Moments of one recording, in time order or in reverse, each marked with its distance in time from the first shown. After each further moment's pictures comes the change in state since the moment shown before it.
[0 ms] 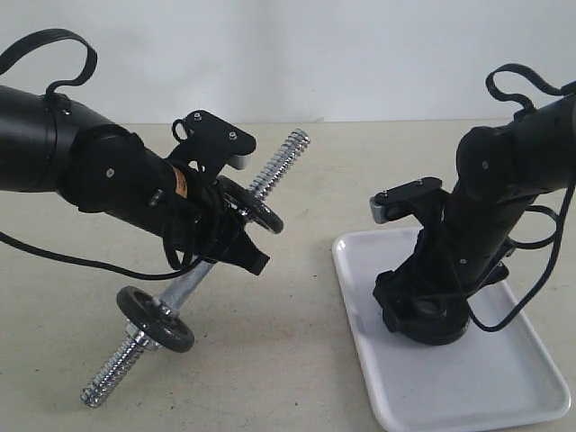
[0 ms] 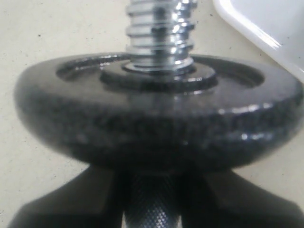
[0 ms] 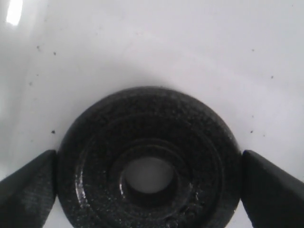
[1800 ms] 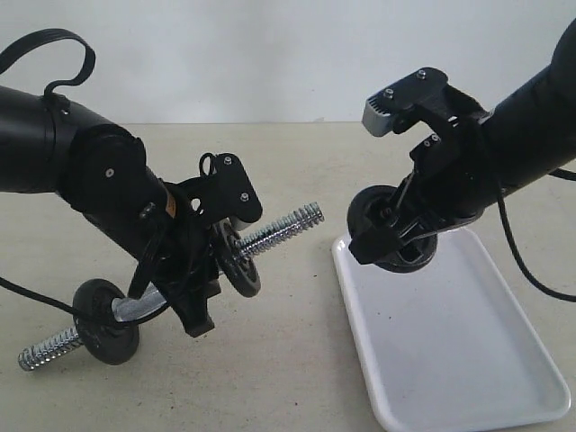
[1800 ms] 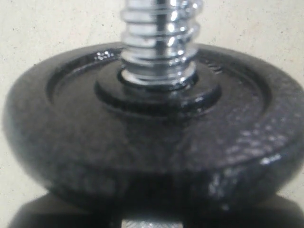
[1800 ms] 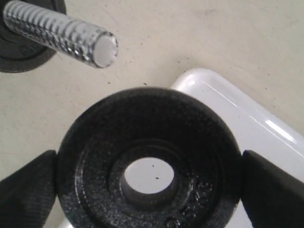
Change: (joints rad) left arm -0.006 -0.006 0.000 -0.021 0.216 0.505; right arm 0.000 -0.366 0.010 0.404 0.045 -0.615
